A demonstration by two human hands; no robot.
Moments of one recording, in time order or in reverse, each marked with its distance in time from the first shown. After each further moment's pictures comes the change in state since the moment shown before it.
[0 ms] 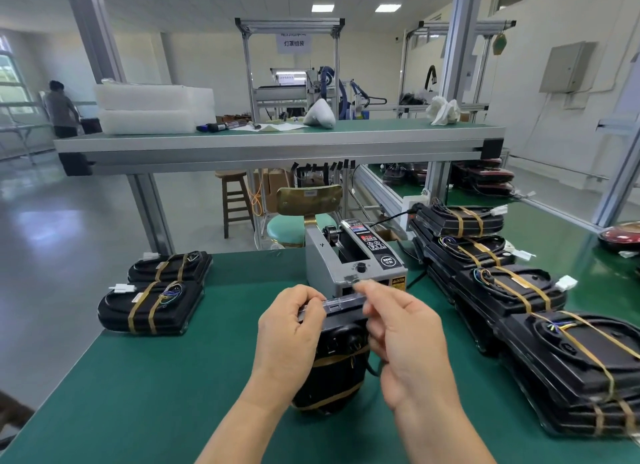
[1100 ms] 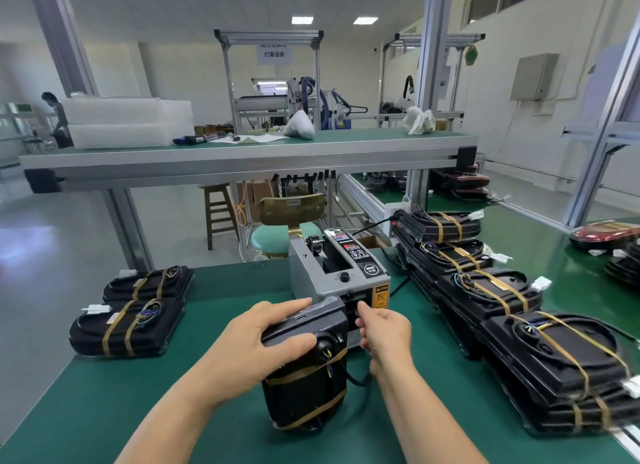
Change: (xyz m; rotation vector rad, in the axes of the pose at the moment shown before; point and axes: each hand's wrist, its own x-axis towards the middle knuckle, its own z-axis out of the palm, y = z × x) left_hand 0.024 -0.008 -0.048 0.123 -0.550 -0.047; right_hand 0.102 0.064 -0.038 -0.312 0.322 0.121
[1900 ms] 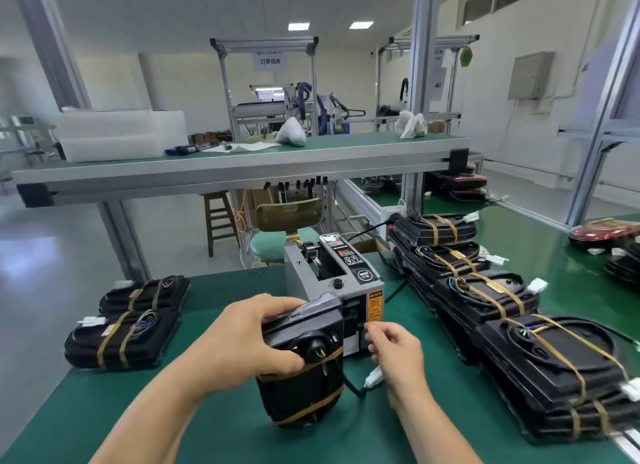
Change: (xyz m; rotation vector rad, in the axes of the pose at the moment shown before) left_hand 0.016 0.020 -0.012 0.165 -0.063 0.046; right_hand 0.014 0.028 -0.036 -0.025 -0.091 -0.198
